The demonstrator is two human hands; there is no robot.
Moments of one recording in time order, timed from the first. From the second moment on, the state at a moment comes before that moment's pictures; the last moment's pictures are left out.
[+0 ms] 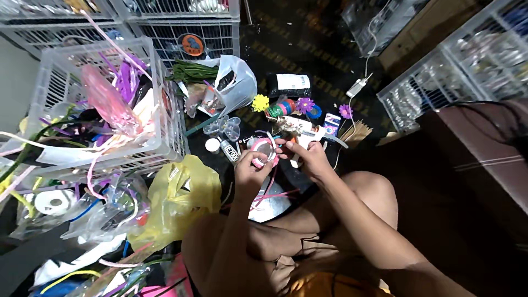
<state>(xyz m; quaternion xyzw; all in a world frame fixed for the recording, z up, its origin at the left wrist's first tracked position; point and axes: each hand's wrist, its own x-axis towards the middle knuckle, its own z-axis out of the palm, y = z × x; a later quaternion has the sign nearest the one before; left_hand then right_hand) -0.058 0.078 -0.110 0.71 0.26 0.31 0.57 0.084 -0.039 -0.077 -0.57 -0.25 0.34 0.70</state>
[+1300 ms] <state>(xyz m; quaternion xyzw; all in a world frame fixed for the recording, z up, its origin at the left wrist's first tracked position) -0.070 0.095 -0.106 0.66 0.30 0.42 0.55 0.076 -0.071 -0.055 -0.78 -0.48 0.15 0.36</state>
